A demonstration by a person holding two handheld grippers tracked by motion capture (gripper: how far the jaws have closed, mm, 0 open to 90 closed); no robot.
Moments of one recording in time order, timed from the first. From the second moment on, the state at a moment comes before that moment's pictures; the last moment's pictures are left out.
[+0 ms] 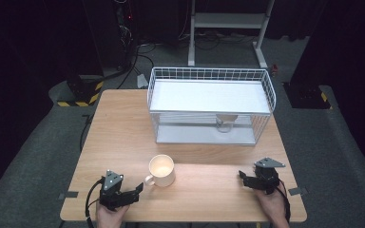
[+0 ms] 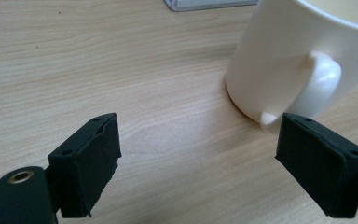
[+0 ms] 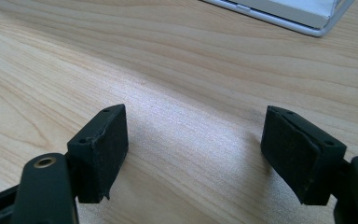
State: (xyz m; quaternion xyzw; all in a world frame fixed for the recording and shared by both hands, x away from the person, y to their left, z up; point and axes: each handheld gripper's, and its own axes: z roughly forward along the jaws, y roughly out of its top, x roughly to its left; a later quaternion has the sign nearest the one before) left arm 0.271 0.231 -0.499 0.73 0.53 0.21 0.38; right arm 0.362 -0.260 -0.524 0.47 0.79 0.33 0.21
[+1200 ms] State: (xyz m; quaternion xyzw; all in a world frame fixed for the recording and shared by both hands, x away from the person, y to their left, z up) left arm 0.283 0.186 -0.499 0.76 0.48 0.17 0.41; right arm 0.362 -0.260 -0.524 0.47 0.79 0.33 0.21
